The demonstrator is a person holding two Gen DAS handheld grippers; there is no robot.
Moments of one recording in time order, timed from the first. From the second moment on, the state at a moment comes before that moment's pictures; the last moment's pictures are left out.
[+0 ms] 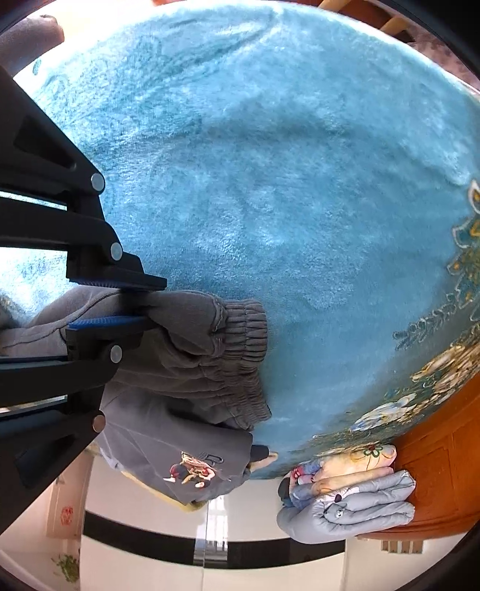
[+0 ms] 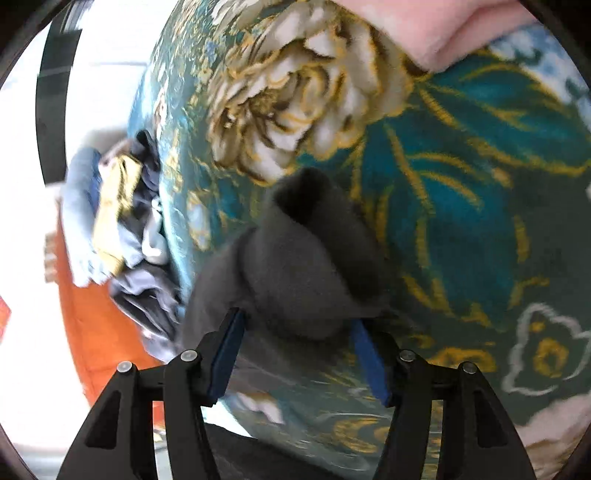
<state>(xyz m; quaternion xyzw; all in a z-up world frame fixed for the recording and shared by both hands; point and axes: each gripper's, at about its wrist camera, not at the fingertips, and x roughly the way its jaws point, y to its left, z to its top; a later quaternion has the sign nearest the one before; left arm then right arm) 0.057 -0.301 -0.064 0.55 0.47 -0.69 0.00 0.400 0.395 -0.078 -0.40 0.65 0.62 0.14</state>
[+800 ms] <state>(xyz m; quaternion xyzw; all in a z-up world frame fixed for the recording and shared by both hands) 0.111 -0.336 -0.061 0.53 0.42 -0.74 -0.01 0.415 0.382 -0.058 -0.51 0.50 0.68 0.16</state>
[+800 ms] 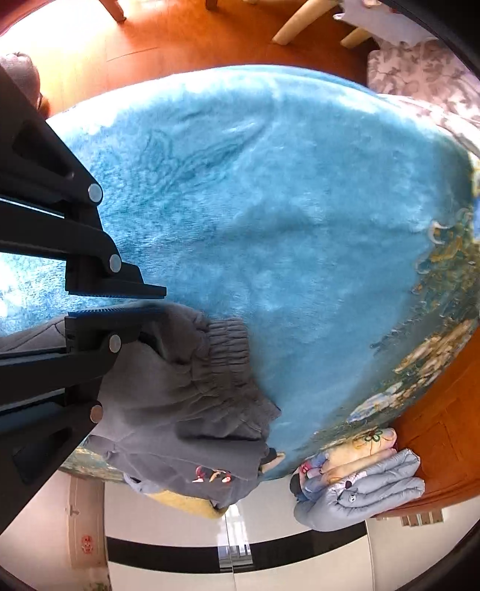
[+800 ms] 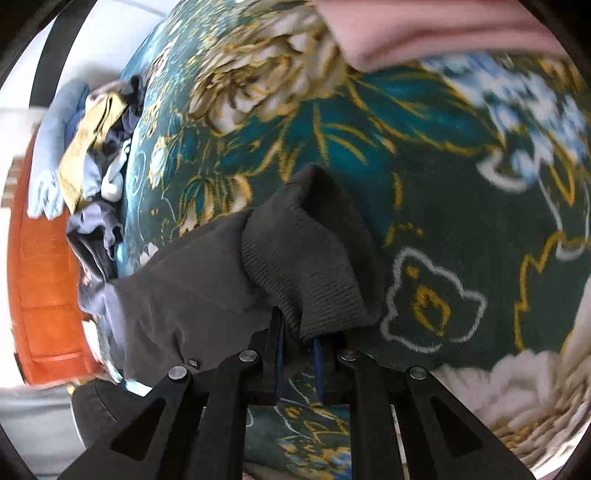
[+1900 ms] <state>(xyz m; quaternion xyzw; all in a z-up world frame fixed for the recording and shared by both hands) 0.060 -0.261 -0.005 0.55 0.31 -0.77 -0.06 0.039 0.252 -0.042 -0.52 0.33 0.79 -0.02</state>
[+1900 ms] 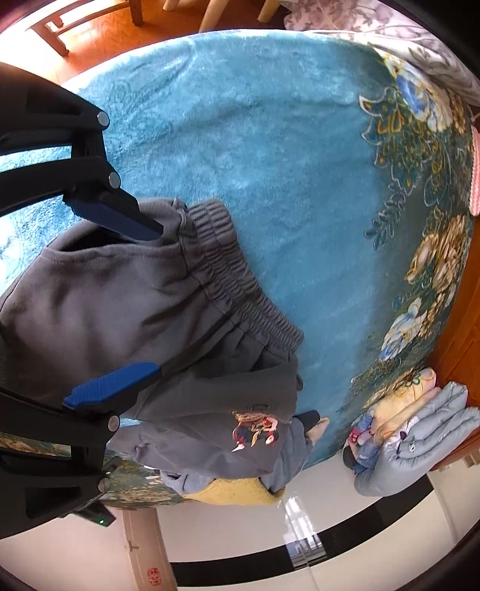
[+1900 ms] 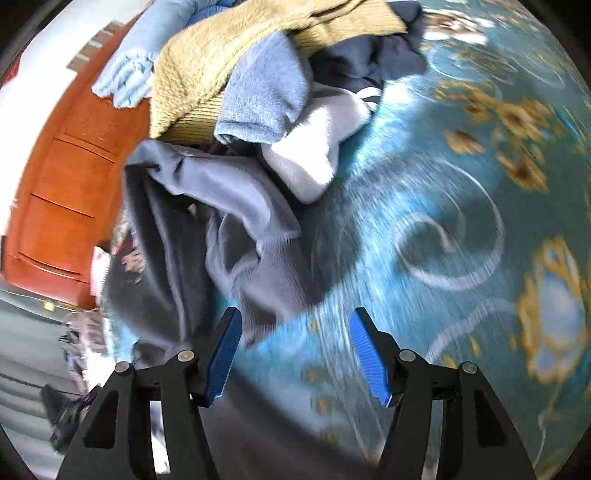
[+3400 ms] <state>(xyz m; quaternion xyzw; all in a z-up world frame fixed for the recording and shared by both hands) 0.004 -0.233 -0.002 0.58 0.33 -0.75 -0.07 0.189 0.469 -0.003 -0.55 0.29 0.75 0.20</state>
